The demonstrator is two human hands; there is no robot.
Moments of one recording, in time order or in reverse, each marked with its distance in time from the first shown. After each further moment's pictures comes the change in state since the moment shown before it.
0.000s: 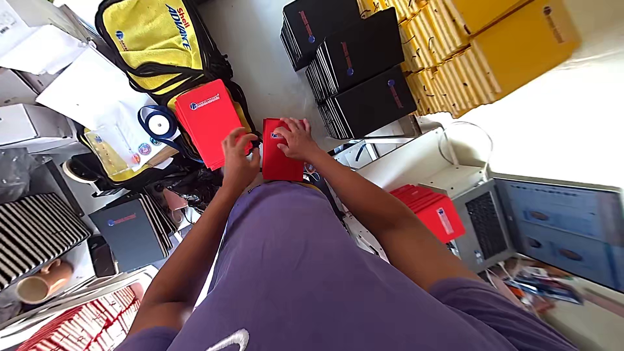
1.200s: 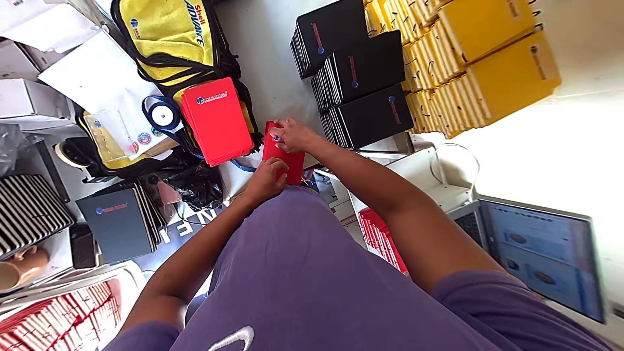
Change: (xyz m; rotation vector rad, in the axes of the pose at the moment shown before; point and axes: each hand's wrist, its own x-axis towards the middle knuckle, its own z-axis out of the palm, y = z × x) left_hand -0.025 0.008 0.066 -0.114 -0.316 0.139; right_hand 0.046 -0.009 -0.035 -0.213 -0.298 -0.241
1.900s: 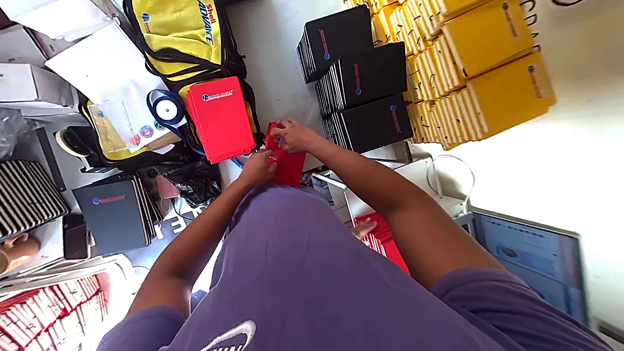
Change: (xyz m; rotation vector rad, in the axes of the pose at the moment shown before) left_hand 0.020 -0.027 -0.015 0.016 -0.009 -0.180; right_hand 0.006 0.003 -0.004 -0.005 -0.036 -0.031
